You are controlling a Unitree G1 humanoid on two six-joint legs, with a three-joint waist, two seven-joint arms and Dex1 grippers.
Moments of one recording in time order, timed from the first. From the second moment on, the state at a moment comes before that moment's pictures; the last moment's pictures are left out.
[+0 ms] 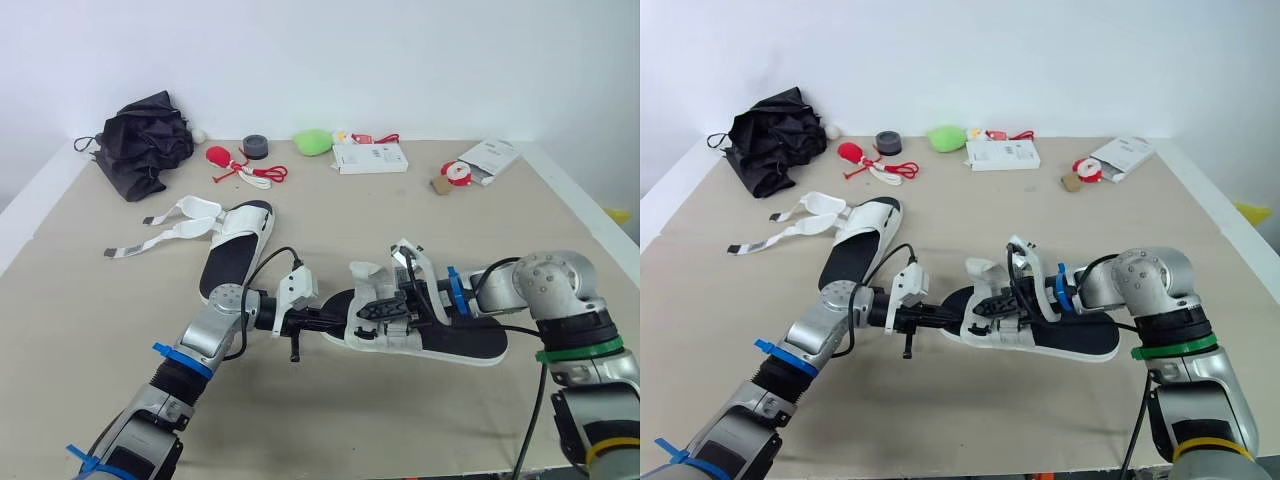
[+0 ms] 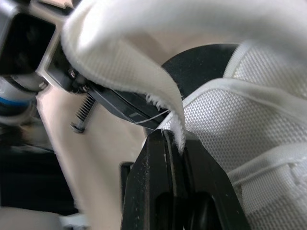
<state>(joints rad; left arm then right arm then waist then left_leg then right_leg) -0.50 0.29 -0.34 0.25 -0.23 0.24 -1.18 -0.68 -0.74 0.17 0.00 1.06 1.45 0.58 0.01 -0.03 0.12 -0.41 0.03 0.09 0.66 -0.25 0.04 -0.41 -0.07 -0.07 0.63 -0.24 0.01</state>
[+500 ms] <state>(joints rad) -0.50 0.30 -0.34 0.24 -0.23 0.25 -1.19 -0.68 -0.82 0.31 -0.09 0.80 1.19 0.97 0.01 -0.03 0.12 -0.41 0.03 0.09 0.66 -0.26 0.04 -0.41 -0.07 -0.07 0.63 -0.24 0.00</state>
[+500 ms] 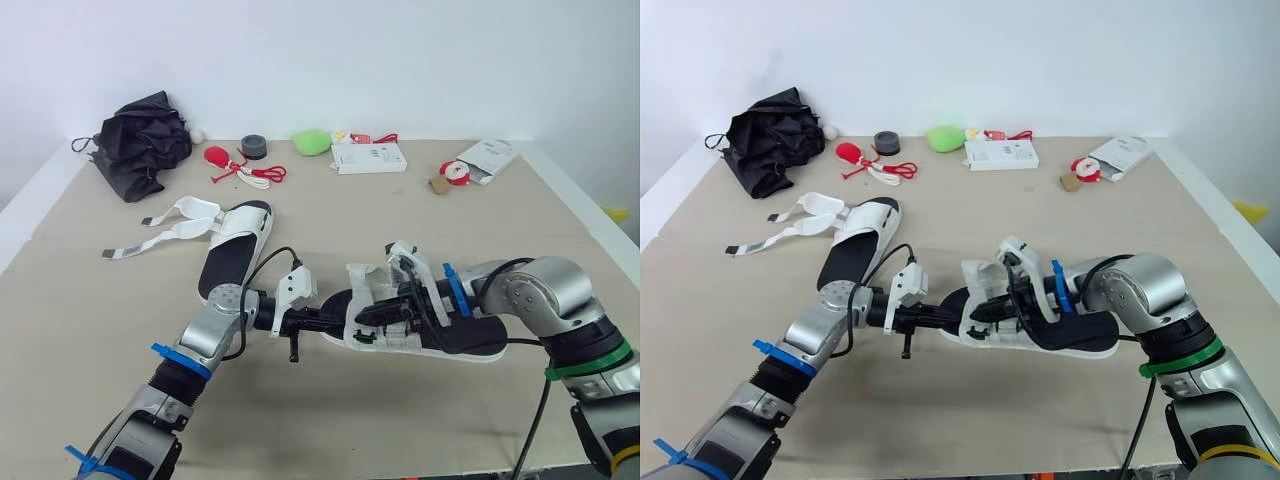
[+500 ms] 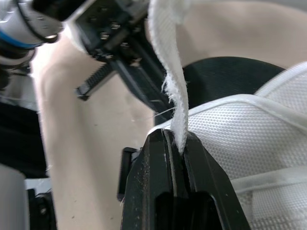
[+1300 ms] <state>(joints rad) -0.50 0.31 -0.35 0.23 -0.23 0.25 -1.19 -0.73 -0.80 0.36 -0.02 0.64 1.09 1.24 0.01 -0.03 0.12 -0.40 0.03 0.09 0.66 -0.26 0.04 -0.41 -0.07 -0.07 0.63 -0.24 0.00</state>
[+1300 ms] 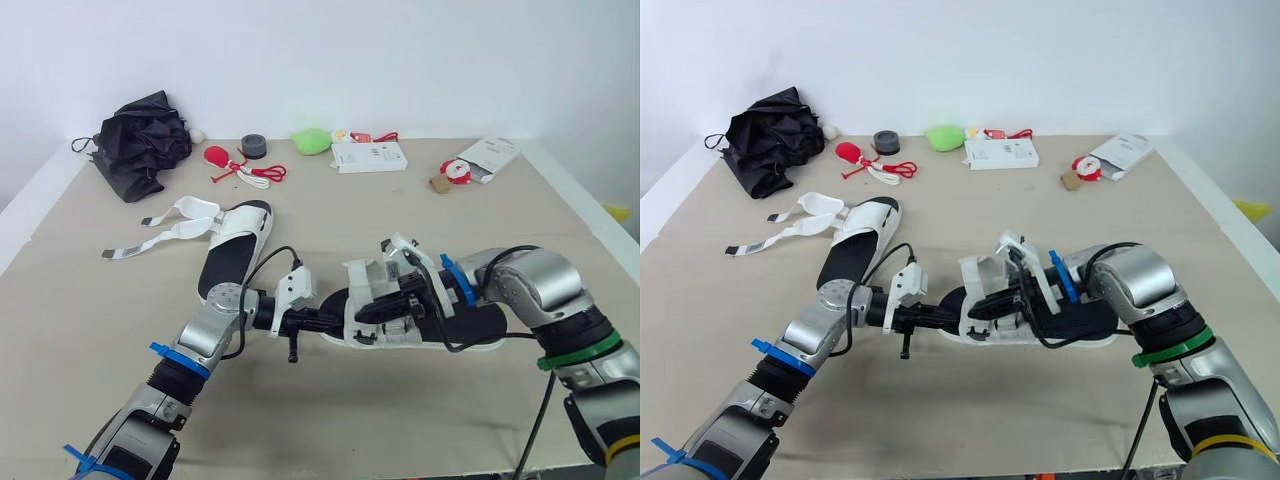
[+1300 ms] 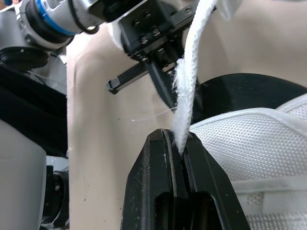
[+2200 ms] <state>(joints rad) -0.51 0.32 -0.35 0.23 -0.24 0.26 -1.20 -0.66 -0.81 0.31 -0.13 0.61 1.04 1.27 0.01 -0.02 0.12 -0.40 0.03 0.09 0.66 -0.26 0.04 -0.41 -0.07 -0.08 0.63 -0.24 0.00</state>
